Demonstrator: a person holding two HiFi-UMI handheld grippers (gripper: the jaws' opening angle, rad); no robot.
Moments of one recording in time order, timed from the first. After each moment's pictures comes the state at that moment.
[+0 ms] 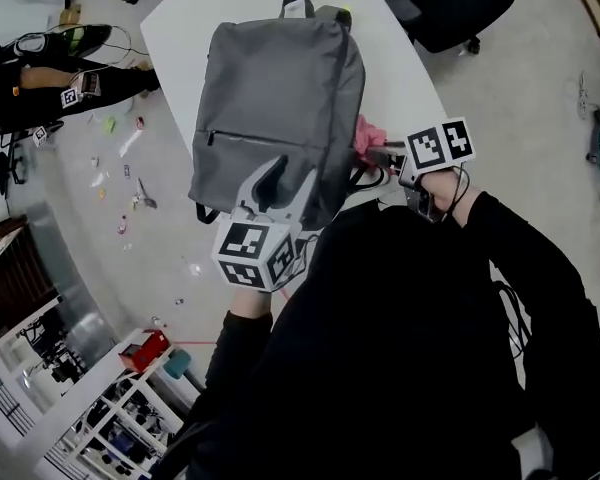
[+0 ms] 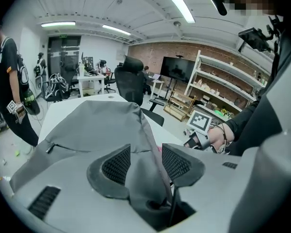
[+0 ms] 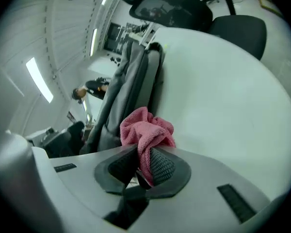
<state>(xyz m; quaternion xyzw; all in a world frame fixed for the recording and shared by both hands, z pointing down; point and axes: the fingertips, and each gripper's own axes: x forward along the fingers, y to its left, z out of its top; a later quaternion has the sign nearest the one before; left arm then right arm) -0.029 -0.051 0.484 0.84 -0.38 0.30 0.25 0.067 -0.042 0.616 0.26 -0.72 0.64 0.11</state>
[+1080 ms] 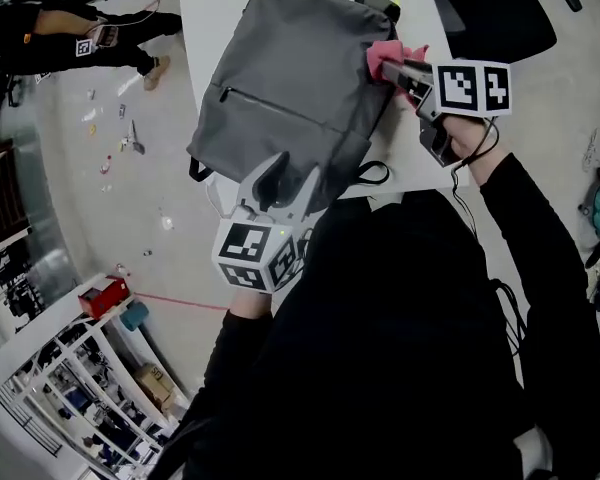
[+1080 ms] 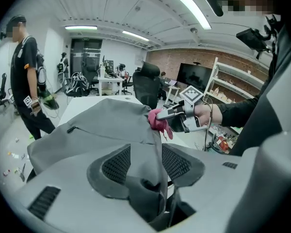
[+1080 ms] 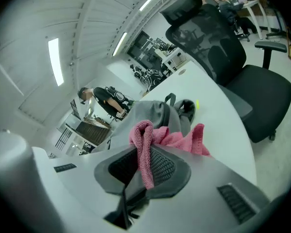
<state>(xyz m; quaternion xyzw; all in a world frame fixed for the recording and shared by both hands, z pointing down) -0.053 -0.031 0.476 0.80 -0.47 0.26 0.28 0.079 -0.188 0.537 0.30 -0.81 0.49 0.11</state>
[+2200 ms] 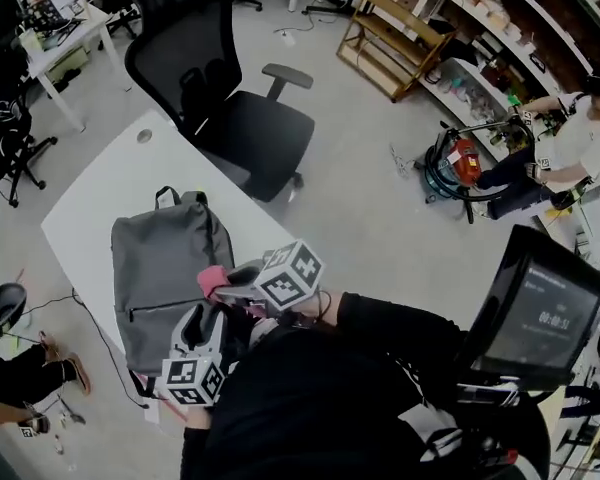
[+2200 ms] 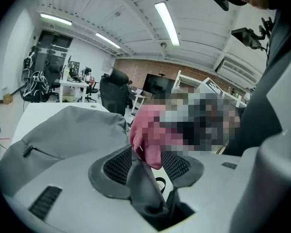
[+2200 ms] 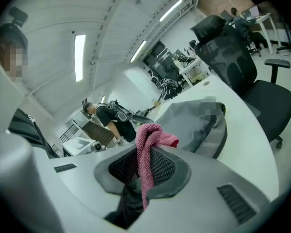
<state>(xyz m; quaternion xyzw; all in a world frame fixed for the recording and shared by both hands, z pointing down) -0.035 -0.040 0.465 0.91 -0.28 0.18 0.24 0.000 -0.064 0.431 0.29 -0.86 0.42 0.07</state>
